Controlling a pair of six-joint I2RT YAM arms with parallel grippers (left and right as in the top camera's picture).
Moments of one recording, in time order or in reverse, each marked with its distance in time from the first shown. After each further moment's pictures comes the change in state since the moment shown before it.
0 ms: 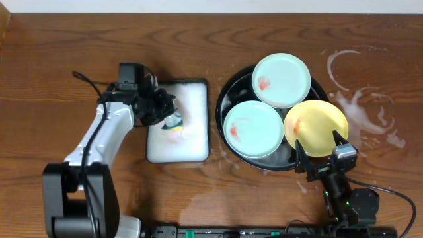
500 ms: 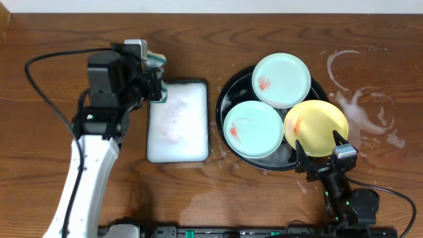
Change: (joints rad) left arm -0.008 -0.301 0.014 0.172 -0.142 0.324; right arm 0.000 0.000 0.000 0.000 0.000 0.000
